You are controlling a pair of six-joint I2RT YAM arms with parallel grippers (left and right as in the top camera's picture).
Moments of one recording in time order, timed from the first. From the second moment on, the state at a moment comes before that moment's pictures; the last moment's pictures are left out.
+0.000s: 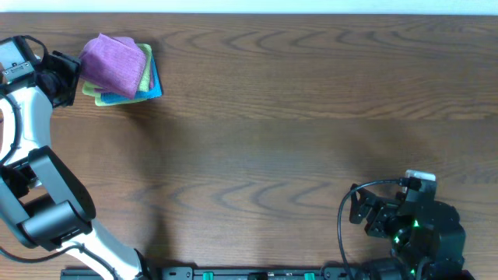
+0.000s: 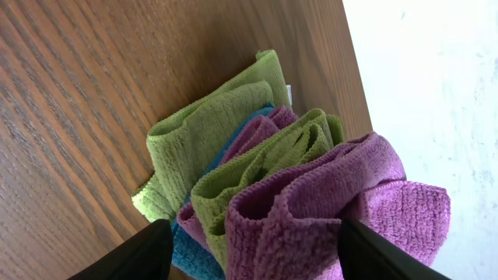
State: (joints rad) left arm 0.47 1.93 1.51 -0.48 0.31 -0.82; right arm 0.16 0.39 0.73 -1.04 0.02 0.40
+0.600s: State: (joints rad) left arm 0.48 1.69 1.51 -0.64 0.29 -0.78; right arm 0.16 0.39 0.73 -1.04 0.02 0.40
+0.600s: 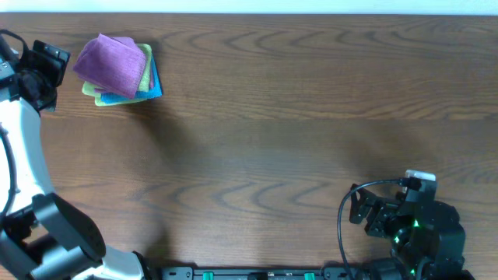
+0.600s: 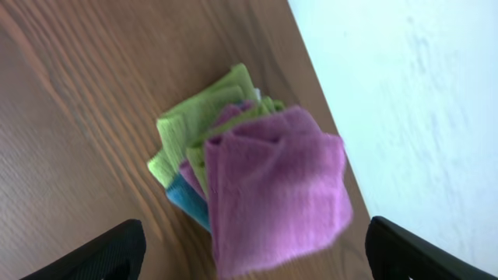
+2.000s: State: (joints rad) left arm -0.11 1.14 0.96 -0.36 0.21 -0.09; right arm 0.16 0.39 0.73 -1.04 0.02 0.40
